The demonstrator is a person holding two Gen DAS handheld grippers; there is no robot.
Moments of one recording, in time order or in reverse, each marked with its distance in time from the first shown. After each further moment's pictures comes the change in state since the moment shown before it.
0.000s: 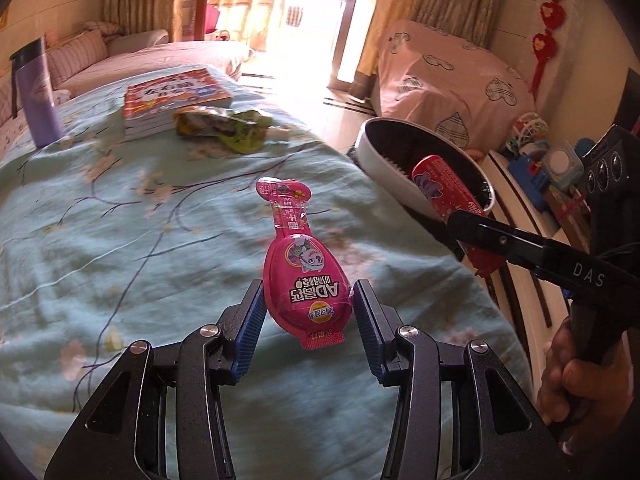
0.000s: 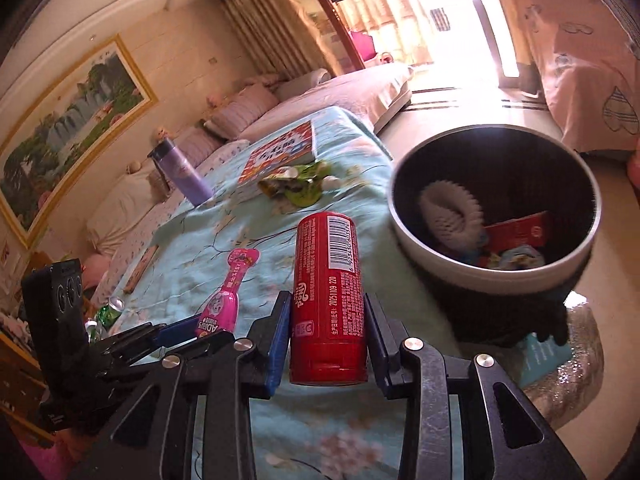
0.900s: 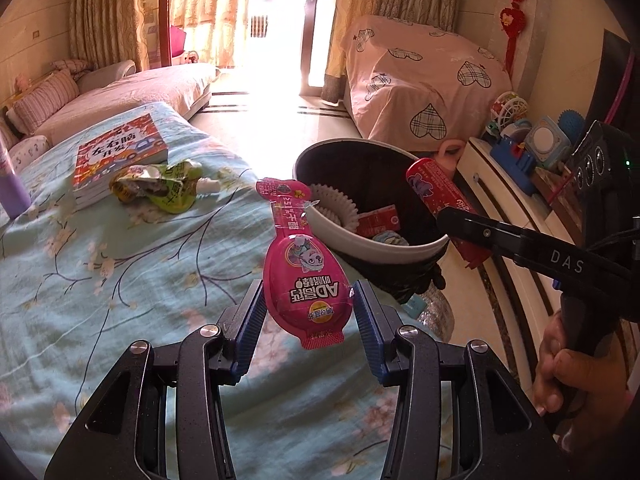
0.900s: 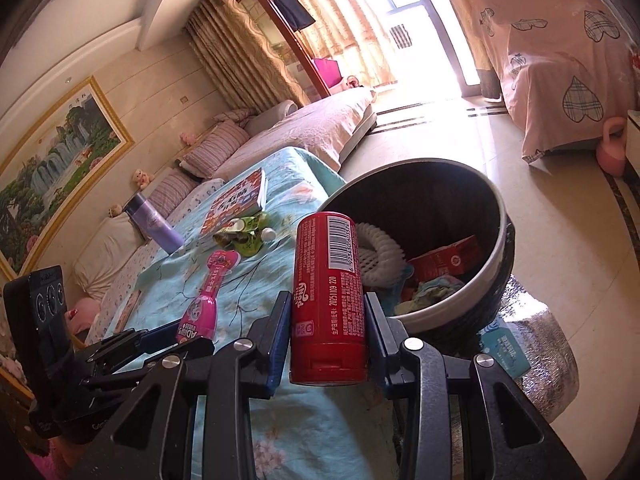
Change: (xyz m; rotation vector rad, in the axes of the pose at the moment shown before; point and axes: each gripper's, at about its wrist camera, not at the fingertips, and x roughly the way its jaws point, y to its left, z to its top) left arm 0.017 -0.066 0.045 0.127 -0.023 -0.006; right arm -0.033 -0.059 0.020 0.090 -0.098 -0.053
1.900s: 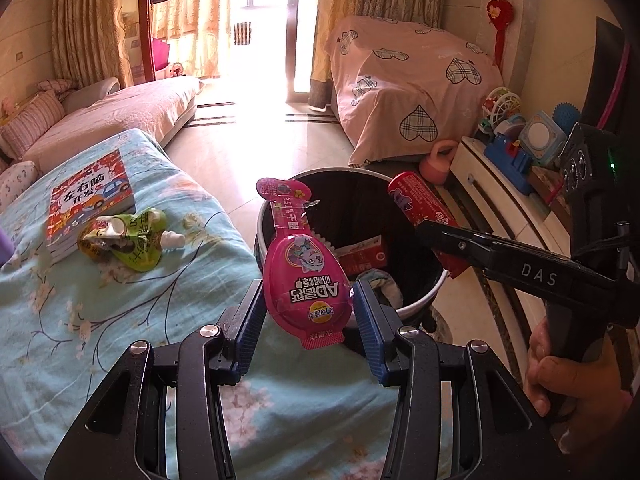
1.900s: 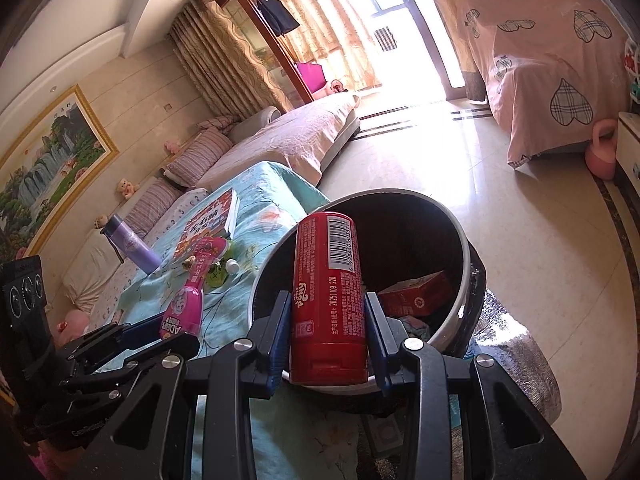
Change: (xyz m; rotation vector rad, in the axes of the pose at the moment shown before) left arm 0.028 -0.025 0.049 0.058 -0.009 -0.012; right arm 0.013 -0.030 0.034 0.019 -0.006 -0.044
